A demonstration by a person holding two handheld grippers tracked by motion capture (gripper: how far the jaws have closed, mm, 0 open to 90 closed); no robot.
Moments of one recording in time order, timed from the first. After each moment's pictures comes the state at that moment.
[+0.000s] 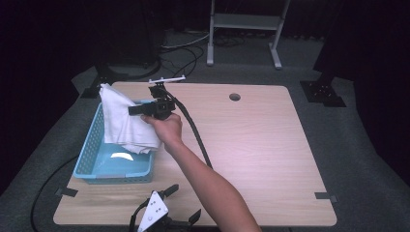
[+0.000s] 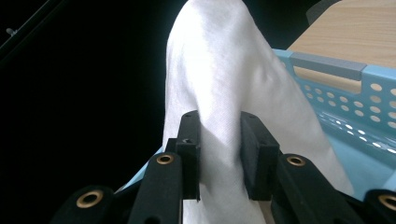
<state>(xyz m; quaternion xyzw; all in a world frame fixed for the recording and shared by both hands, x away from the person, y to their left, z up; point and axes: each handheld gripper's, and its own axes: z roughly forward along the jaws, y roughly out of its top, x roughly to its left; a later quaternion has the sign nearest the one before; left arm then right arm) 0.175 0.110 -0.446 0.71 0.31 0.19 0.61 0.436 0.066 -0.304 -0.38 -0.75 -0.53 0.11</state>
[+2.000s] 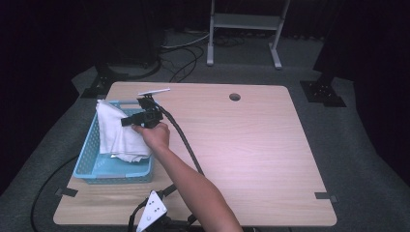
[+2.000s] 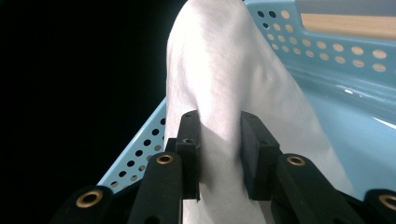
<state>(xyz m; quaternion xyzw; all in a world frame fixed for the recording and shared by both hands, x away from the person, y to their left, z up) 0.175 0.112 -0.445 0.70 0.31 0.20 0.61 0.449 0.108 -0.356 -0.41 -0.76 -0.49 0.14</state>
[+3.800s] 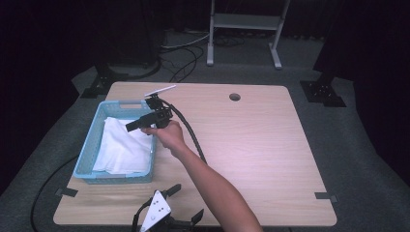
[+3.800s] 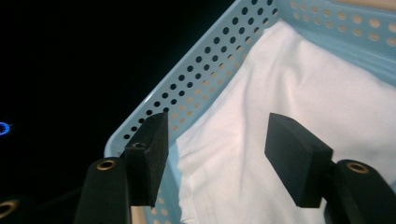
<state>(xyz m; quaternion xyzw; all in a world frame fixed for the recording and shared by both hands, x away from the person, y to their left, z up) 0.177 0.104 -0.446 0.71 0.31 0.19 0.61 0.449 0.079 -0.346 -0.34 -0.80 -0.46 0.18</state>
